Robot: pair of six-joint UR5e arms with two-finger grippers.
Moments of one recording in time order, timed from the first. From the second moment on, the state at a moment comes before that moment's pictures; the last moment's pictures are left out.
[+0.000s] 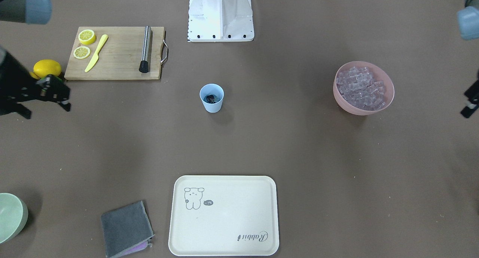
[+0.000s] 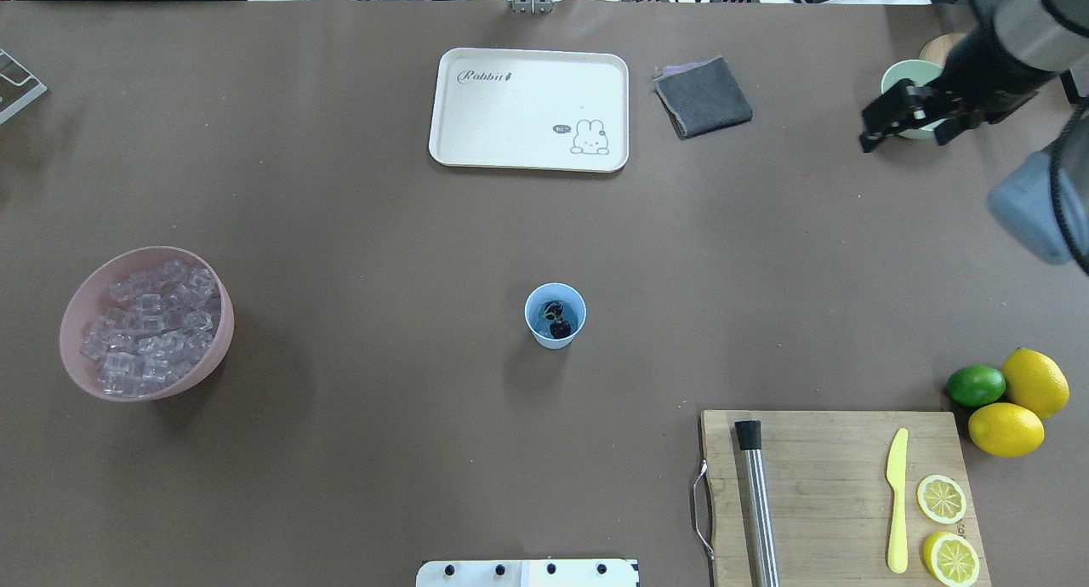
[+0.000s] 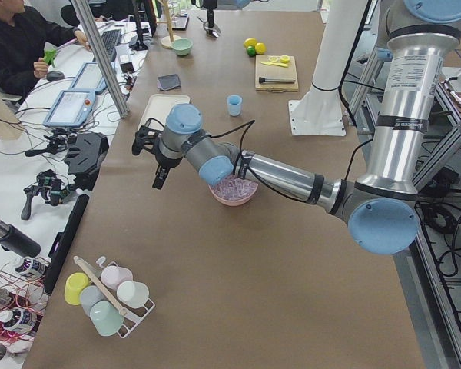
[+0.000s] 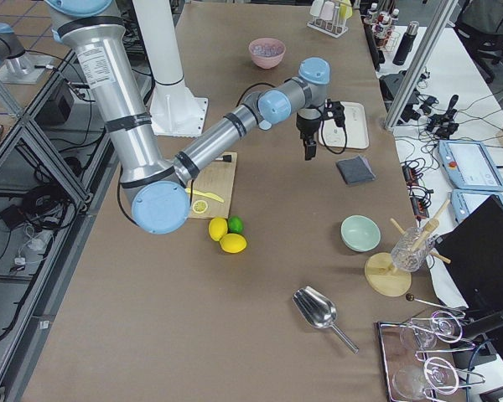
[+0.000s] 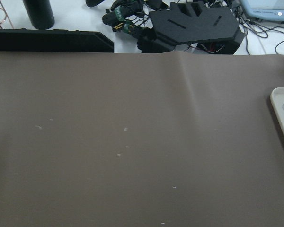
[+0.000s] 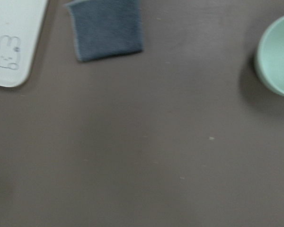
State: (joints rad) left arm -1.47 -1.71 -1.70 -2.05 -2.36 -0.45; right arm 1.18 -1.30 1.91 -1.70 2.30 0.46
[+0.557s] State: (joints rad) left arm -1.63 -1.59 -1.68 -1.88 -2.42 0.01; right arm 1.52 -1.61 1.86 -1.74 2.37 0.01
